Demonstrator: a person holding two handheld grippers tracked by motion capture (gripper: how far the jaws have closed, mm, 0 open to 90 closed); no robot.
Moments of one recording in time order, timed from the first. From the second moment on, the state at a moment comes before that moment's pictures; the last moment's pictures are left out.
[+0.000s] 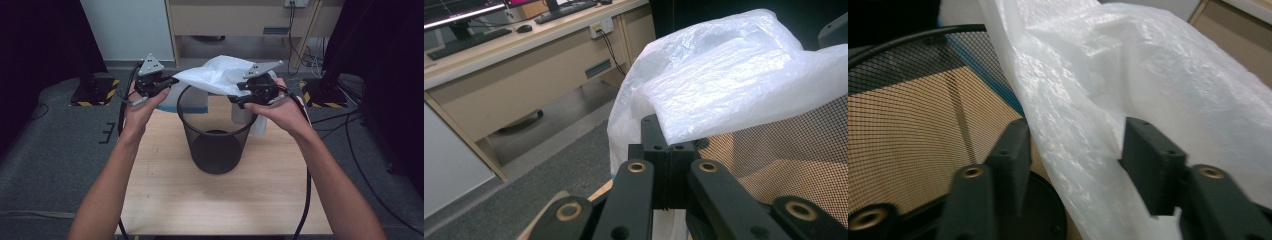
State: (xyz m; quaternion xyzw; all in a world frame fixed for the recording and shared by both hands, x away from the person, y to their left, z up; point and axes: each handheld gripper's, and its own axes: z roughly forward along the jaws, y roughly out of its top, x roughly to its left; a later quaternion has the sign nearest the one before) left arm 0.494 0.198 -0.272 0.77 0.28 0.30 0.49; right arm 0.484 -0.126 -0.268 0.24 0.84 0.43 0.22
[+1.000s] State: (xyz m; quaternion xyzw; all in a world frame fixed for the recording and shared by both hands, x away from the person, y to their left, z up) left arm 0.440 0.252 -0.278 0.72 0.32 0.36 0.50; right arm 0.472 -0.075 -0.228 0.20 0.84 0.46 0.18
